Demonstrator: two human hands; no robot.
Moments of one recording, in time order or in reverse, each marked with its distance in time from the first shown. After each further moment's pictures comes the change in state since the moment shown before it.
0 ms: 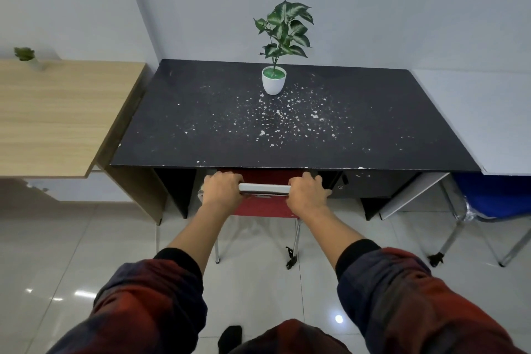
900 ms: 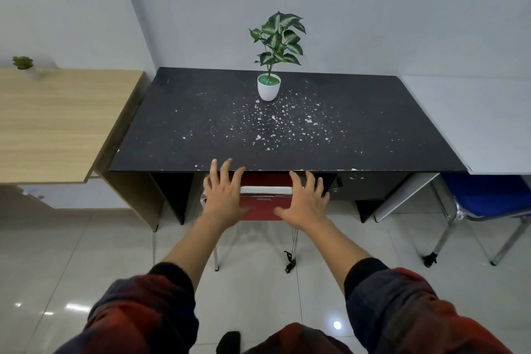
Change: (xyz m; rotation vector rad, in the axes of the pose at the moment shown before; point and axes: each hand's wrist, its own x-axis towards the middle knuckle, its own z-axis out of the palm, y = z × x) left_hand -0.028 0.007 0.011 -0.144 0.062 0.023; right_hand -0.032 0.010 0.007 0.192 0.015 0.014
